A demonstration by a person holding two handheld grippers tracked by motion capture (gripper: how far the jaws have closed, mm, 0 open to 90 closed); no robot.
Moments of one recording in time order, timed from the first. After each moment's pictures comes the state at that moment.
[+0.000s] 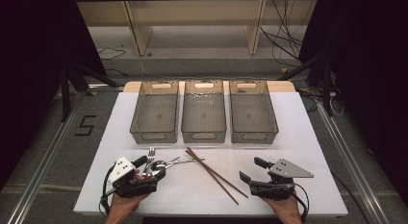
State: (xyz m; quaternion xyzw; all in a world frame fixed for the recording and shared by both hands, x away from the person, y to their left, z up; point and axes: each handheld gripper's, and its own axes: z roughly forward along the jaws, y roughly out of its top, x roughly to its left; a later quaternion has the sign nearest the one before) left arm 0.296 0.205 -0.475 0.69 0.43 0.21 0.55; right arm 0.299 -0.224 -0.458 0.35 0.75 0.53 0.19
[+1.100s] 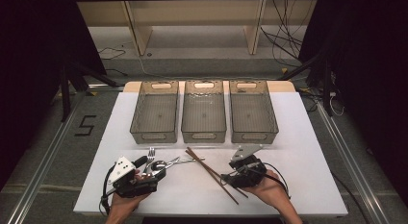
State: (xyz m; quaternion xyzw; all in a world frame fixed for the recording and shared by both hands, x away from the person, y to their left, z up) left arm 0.296 0.205 -0.475 0.69 0.43 0.21 0.54; right arm 0.342 -0.155 -0.442 0.28 0.90 0.33 0.09
